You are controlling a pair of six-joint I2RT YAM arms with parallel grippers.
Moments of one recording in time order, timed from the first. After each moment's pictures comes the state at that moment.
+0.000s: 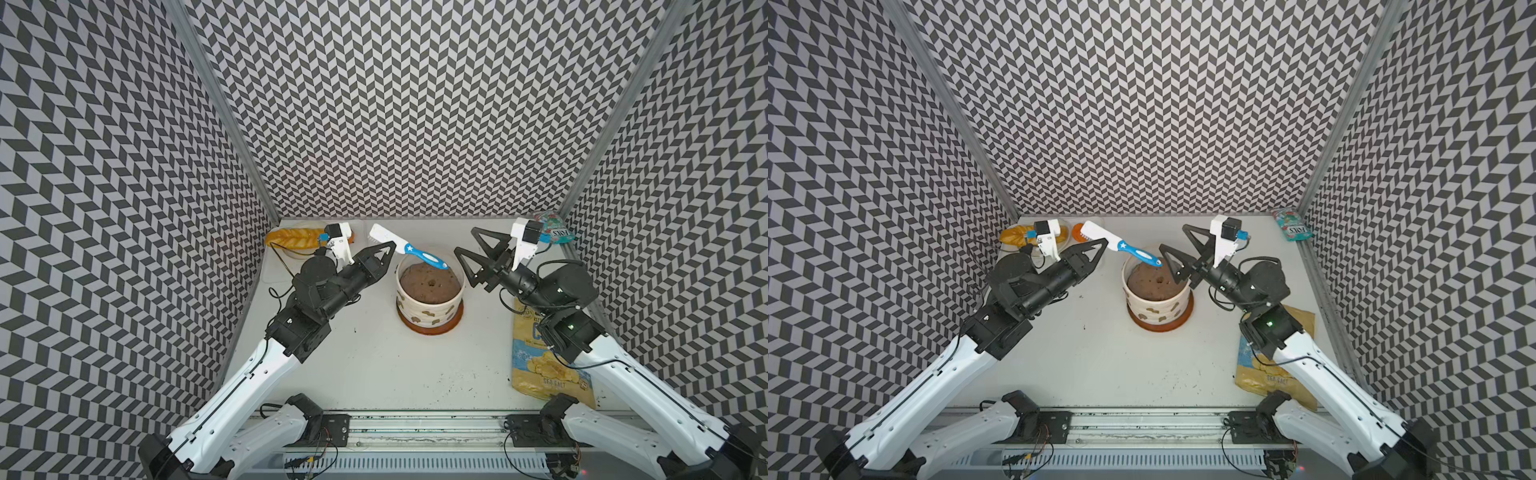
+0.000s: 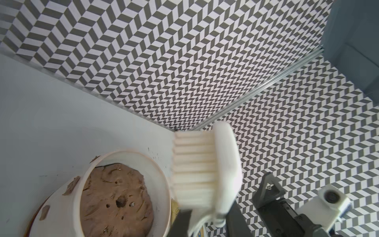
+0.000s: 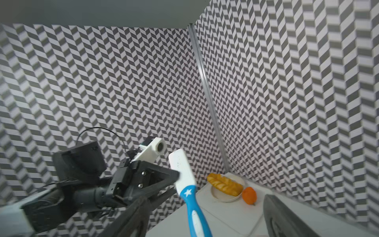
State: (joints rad) left arm -0.59 0.94 0.96 -0.01 0.13 -0.98; right arm 0.58 0.98 0.84 0.43 -0.36 0.50
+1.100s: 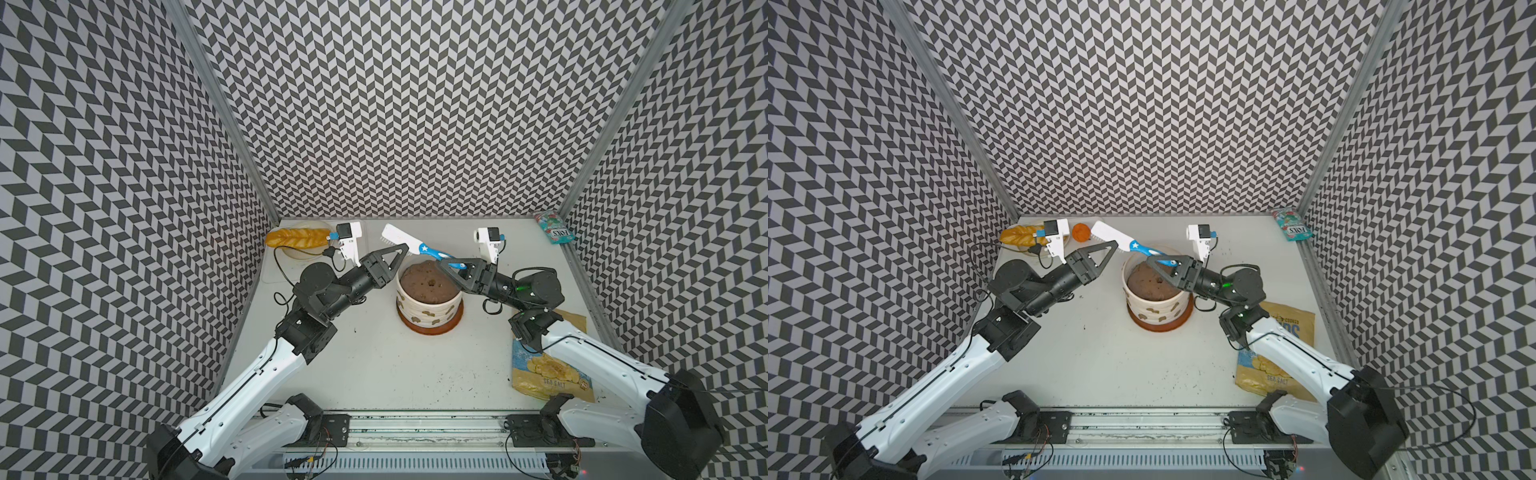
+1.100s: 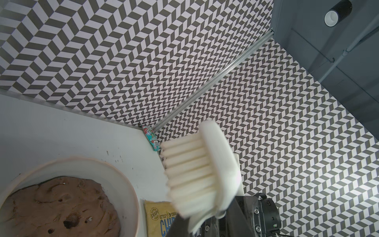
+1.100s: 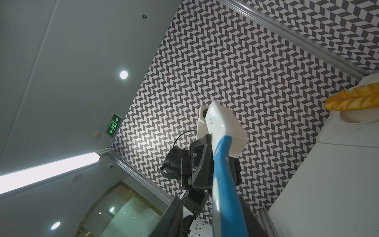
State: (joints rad) left arm -0.60 0.96 0.89 0.23 0.30 -0.97; right arm 0.58 1.20 0.73 0.93 -0.69 1.37
